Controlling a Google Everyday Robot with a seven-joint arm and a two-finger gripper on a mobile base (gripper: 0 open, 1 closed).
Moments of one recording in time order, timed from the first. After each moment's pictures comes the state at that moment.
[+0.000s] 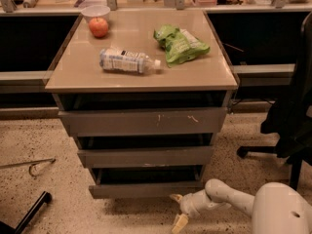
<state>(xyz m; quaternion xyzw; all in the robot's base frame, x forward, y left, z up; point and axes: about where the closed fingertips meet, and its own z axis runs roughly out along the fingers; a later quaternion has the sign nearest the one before) 0.463 -0.068 0.193 -0.54 0.71 0.39 0.24</state>
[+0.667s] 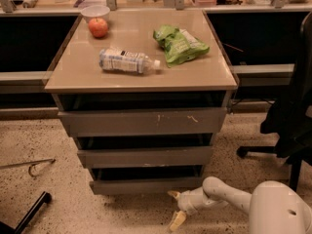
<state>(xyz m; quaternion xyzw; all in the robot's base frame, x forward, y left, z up) 0.477 -0.061 0.193 -0.55 0.70 0.38 0.25</state>
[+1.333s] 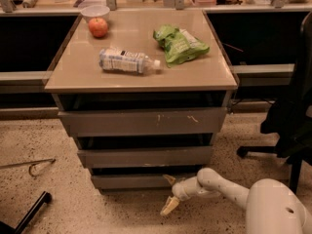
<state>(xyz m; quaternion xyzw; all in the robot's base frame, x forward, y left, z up) 0.550 -0.038 0.212 -0.58 0.67 0.32 0.33</state>
